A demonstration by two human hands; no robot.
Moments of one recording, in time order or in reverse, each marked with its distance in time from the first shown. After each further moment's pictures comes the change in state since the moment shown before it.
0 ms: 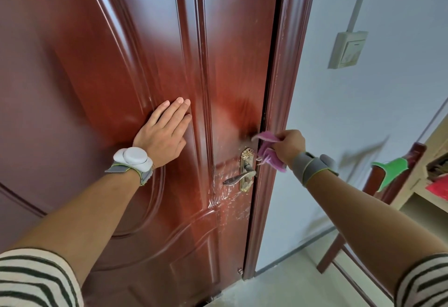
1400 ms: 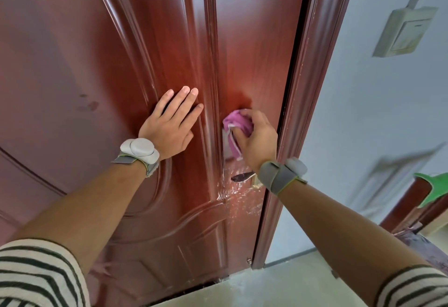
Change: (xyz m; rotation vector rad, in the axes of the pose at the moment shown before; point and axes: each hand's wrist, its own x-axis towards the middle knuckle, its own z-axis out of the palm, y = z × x) left_hand -0.002 0.006 0.006 0.163 -0.044 0.012; right_hand -0.028 -0.038 0.074 0.187 0.078 -0.707
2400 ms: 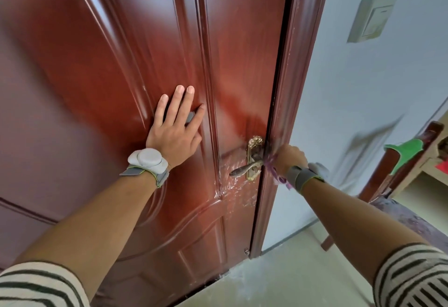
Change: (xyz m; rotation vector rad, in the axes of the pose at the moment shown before) left_hand 0.001 0.026 0.008 -0.134 0.039 -0.149; right_hand -0.032 0.086 -0.030 -0.751 -0.379 0.668
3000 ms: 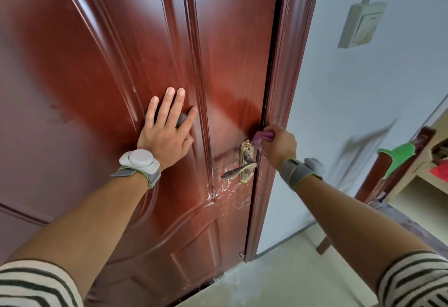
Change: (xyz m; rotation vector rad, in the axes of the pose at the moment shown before) left_hand -0.001 0.003 0.004 0.033 0.042 -0.012; right_hand 0.006 -0.015 -0.025 0.500 0.322 -0.237
